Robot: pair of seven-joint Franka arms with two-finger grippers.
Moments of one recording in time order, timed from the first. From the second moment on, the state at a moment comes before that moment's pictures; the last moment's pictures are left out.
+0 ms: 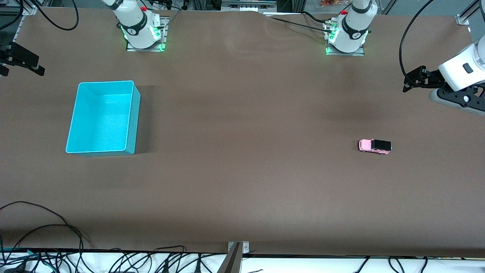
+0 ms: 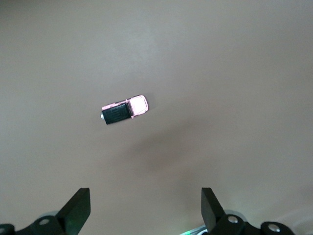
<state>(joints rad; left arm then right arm) -0.05 0.07 0.04 -1.57 0.01 1.49 0.46 -0.01 0.01 -0.04 -1.42 0.02 1.39 -0.06</state>
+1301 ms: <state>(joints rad) 0.04 0.25 0.05 -1.87 0.08 2.06 1.56 -0.01 0.01 -0.04 -1.42 0.02 1.39 -0.06</state>
